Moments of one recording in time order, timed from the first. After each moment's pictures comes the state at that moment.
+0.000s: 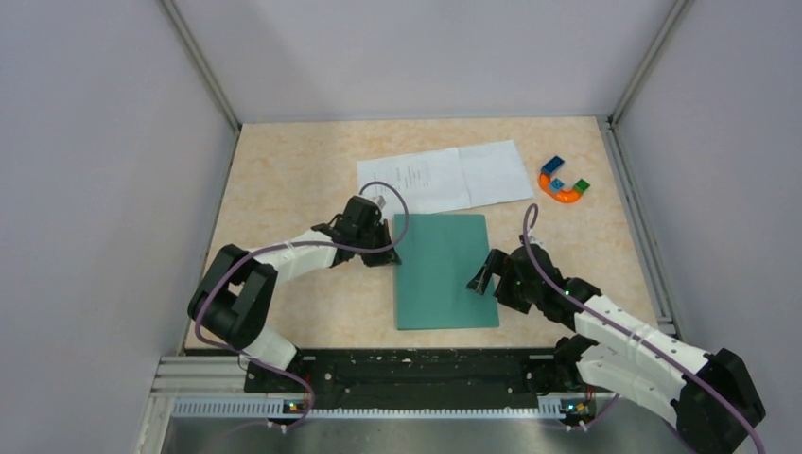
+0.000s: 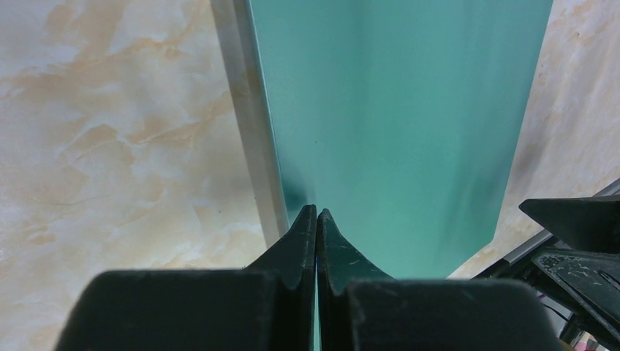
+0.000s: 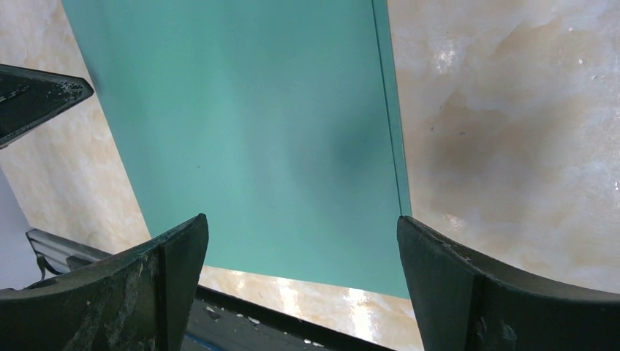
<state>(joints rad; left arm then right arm) -0.54 1.56 0.81 -0.16 0.26 -0.68 0.63 0.86 0.40 -0.37 0.00 0.95</state>
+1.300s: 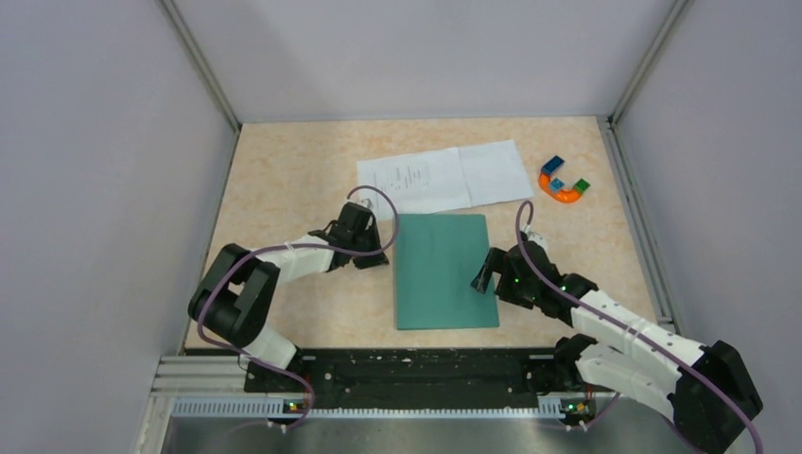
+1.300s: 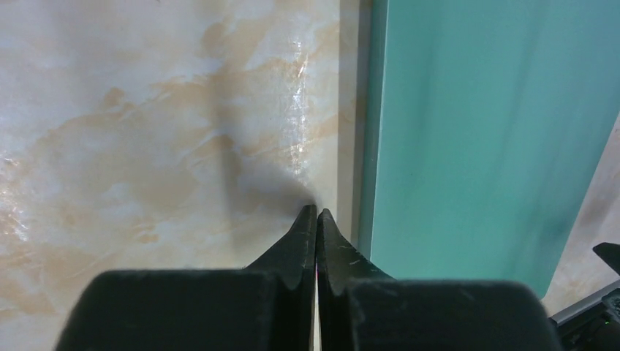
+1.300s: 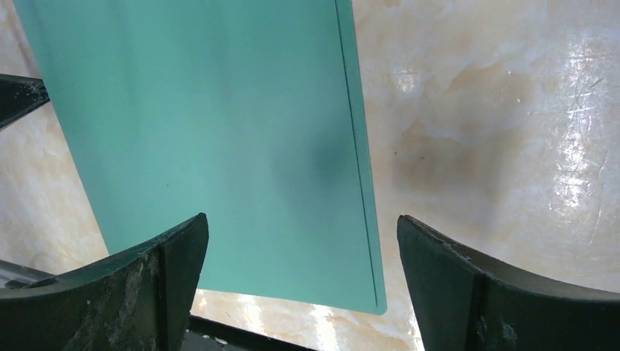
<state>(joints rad) -0.51 1.56 0.73 -0.10 0.13 -0.68 0.63 0.91 0.43 -0.39 0.09 0.87</state>
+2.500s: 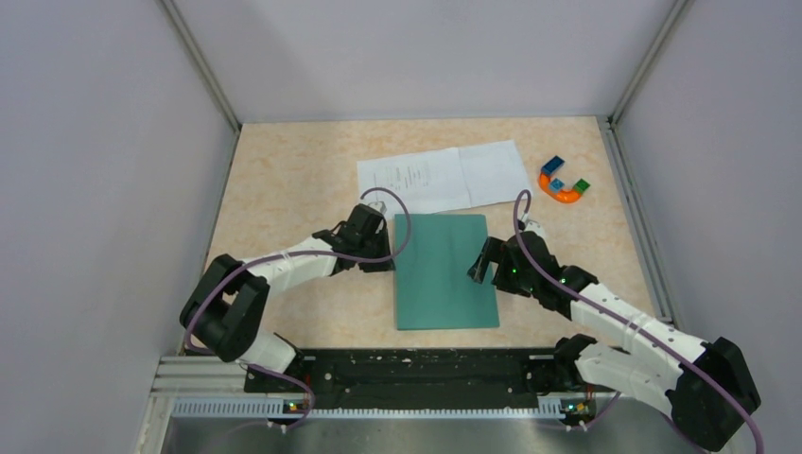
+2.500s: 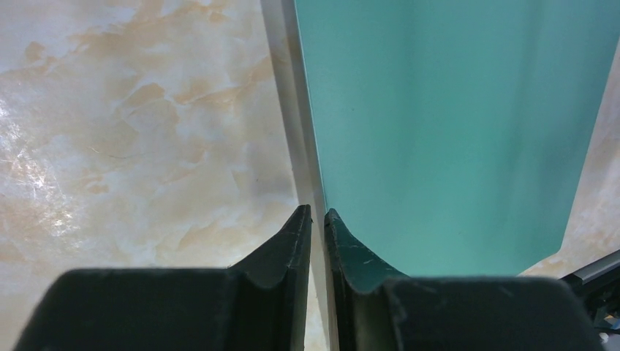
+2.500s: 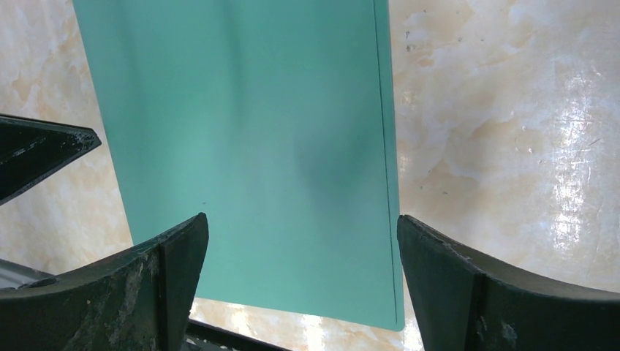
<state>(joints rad) -0.61 1.49 0.78 -0.23 0.09 -0.63 0.63 0.94 0.51 -0.37 0.11 0.82</state>
